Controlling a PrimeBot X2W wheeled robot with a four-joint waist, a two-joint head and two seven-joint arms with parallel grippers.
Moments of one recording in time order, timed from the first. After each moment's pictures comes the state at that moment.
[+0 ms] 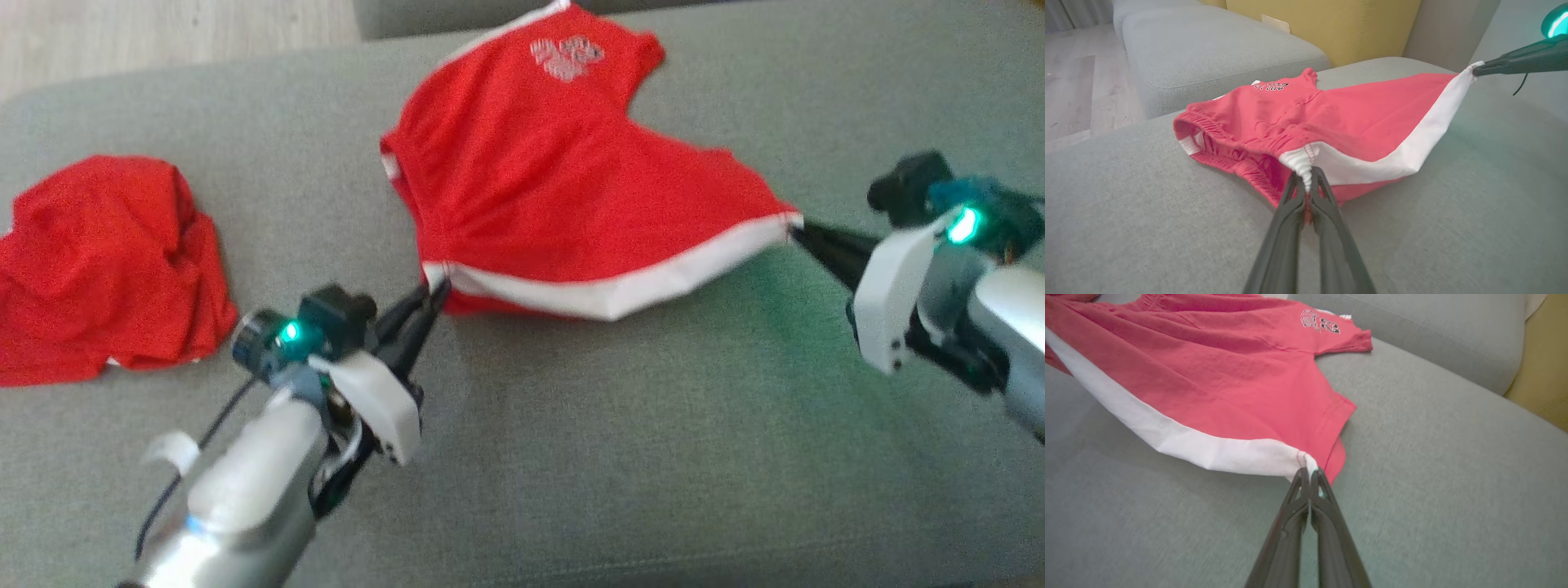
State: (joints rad) left arm -0.53 0.25 -0.76 0.57 -0.47 -0.13 -0.26; right arm -0.92 -0.71 1.27 0.53 0.94 0.13 0.09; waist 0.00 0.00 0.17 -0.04
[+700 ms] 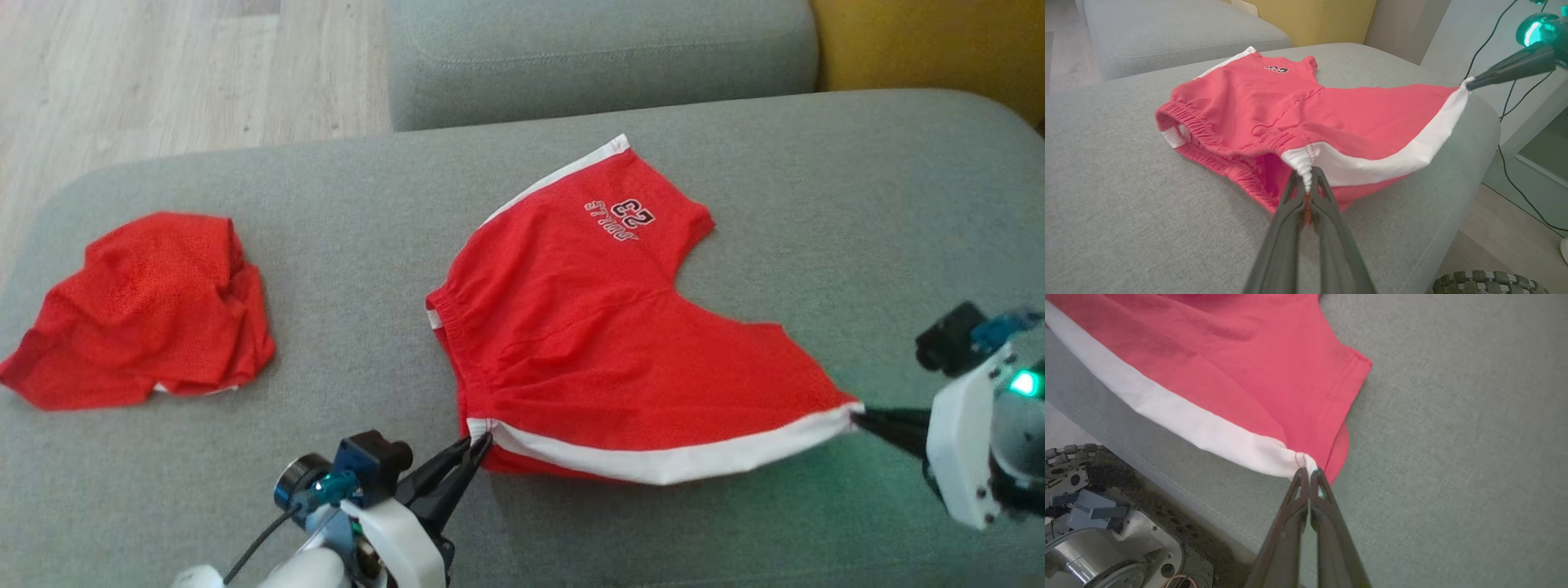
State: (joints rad) left arm -0.22 0.32 -0.85 0.32 -0.52 -0.10 -0.19; right arm -0.64 -1.01 1.28 0.16 1.10 0.13 0.36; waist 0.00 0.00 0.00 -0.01
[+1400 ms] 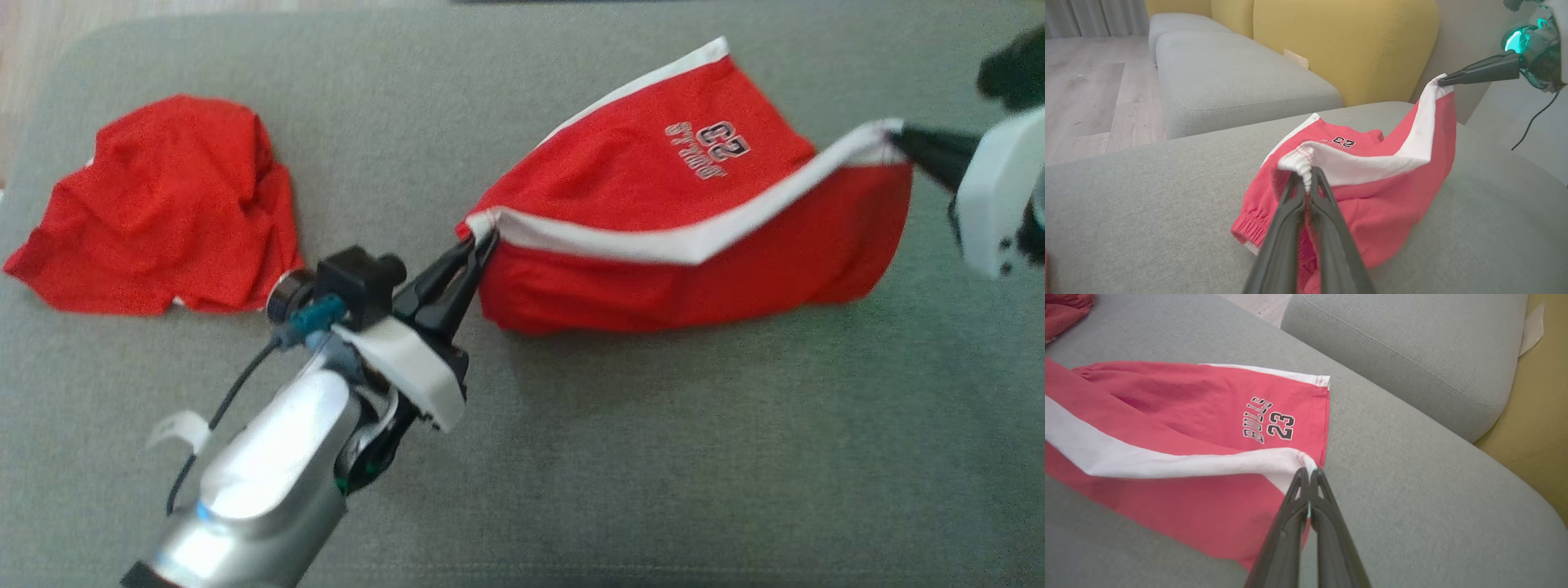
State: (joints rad) left arm -0.51 0.25 -0.76 0.33 -0.53 -0.07 -0.20; right arm -1.02 -0.89 1.15 0.35 0.98 0.13 0.38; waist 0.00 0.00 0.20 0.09
